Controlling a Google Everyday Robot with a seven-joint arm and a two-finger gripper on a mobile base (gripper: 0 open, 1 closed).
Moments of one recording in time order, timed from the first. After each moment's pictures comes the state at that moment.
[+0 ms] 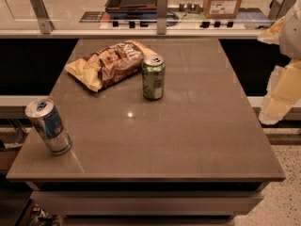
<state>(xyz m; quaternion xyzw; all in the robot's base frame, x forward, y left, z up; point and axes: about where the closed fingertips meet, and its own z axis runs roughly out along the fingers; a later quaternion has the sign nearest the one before) 0.438 -0.213 0.990 -0.60 0.78 -0.05 0.18</state>
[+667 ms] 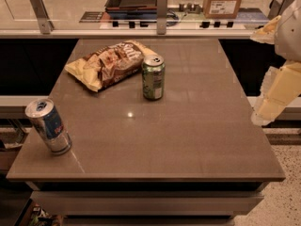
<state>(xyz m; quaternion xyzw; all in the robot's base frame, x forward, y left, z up) 0.436 -0.195 0.992 -0.61 0.76 -0.03 0.21</state>
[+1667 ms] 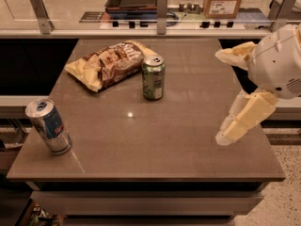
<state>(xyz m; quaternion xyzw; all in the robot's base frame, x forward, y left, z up) 0.419 -0.129 0.965 -0.63 0.70 0.11 0.32</state>
